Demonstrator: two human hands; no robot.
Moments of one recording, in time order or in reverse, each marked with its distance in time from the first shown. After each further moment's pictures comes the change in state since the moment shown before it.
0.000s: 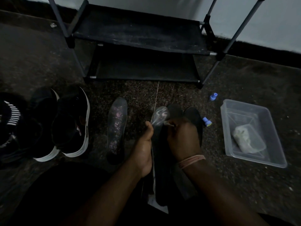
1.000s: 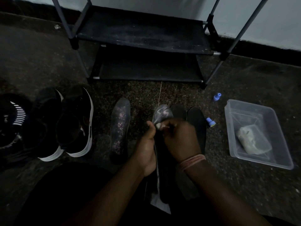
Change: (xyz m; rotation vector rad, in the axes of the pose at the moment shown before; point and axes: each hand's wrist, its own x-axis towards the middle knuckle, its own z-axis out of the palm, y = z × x) left_hand 0.001 0.003 -0.003 -0.005 -0.009 0.046; right_hand -0.004 -0.012 0.004 0.273 -0.064 -0.002
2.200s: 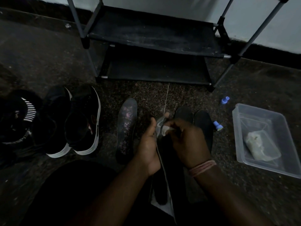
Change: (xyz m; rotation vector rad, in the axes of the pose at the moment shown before) left_hand 0.007 0.011 -0.003 -0.219 -0.019 0.028; right_hand -0.004 -0.007 -0.004 0.033 -0.046 -0.086
